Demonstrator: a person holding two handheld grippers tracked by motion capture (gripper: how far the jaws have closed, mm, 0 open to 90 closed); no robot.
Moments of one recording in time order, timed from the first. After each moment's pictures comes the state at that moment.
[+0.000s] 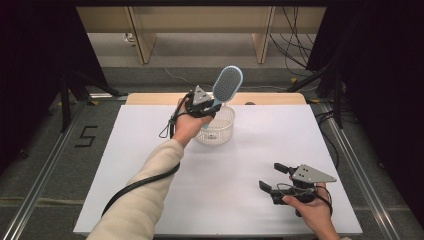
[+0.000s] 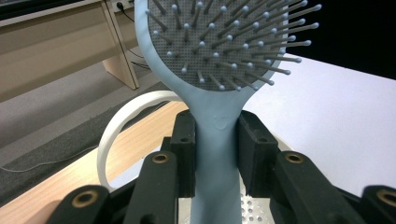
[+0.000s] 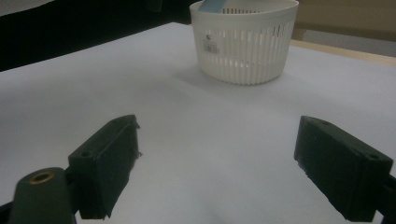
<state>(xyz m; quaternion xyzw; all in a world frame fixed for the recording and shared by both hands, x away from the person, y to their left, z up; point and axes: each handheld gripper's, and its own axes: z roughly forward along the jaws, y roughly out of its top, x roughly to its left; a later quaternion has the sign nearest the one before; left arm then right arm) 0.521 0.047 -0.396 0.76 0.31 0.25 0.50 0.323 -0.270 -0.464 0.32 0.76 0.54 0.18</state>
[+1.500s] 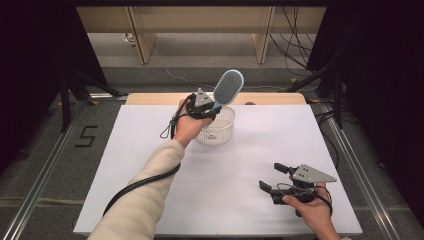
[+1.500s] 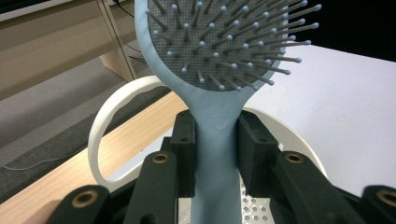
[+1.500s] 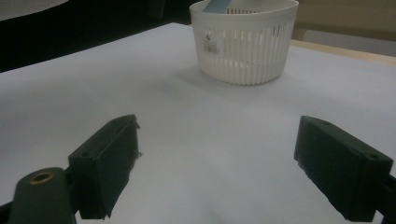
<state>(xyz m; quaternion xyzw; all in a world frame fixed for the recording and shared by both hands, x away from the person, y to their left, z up) 0.523 0.045 -0.404 0.78 0.30 0.25 0.49 0.323 -0.270 -0.464 0.32 0.76 0.54 0.18</state>
